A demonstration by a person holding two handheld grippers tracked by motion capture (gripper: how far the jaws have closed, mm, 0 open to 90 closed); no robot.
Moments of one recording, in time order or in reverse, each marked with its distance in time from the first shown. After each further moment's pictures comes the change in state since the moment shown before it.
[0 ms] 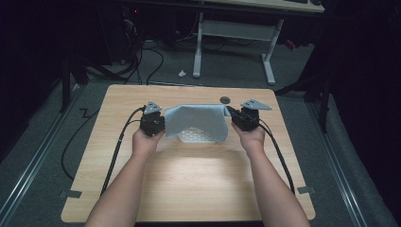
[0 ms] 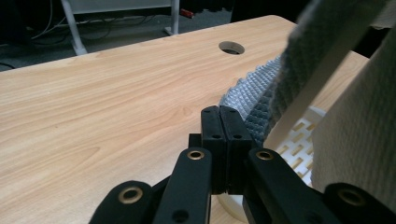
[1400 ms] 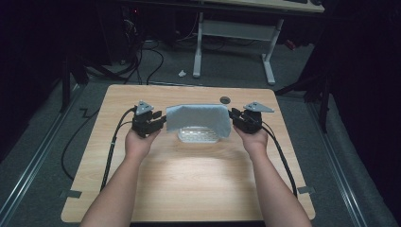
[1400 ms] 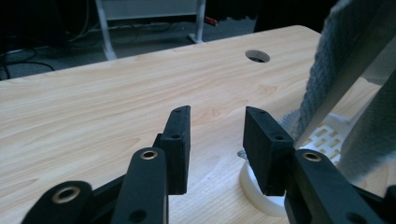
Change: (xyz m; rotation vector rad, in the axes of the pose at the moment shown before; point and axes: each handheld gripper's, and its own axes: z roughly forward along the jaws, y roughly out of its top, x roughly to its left) left arm 0.011 0.002 -0.026 -0.031 0.119 -0.026; right arm -0.005 -0.005 -0.008 0.024 -0.042 0.004
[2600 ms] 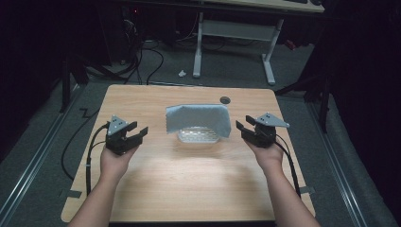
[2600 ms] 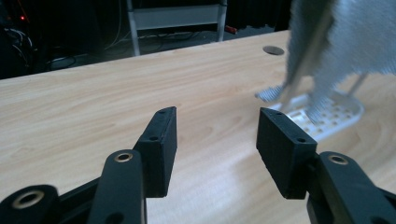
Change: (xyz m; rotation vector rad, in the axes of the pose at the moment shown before) left arm 0.001 -0.040 -0.089 -0.037 0.068 0.014; right arm 0.020 -0.010 -0.073 -0.027 -0.065 -0.097
